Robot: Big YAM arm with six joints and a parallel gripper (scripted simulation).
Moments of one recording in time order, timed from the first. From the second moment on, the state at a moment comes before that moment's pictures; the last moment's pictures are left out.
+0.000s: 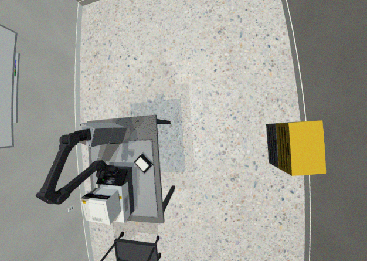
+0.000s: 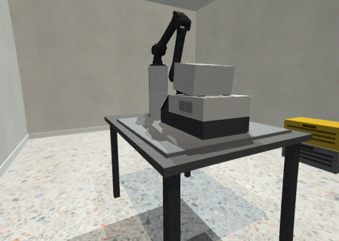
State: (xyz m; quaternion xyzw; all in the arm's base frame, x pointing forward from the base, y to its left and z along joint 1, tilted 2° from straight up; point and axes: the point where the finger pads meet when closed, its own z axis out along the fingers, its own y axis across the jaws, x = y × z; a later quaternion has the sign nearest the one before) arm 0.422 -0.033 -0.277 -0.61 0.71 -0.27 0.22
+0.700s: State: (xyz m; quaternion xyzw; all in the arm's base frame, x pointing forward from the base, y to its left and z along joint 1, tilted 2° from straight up) arm 0.402 -0.027 -0.255 -0.61 0.71 -0.27 0.22
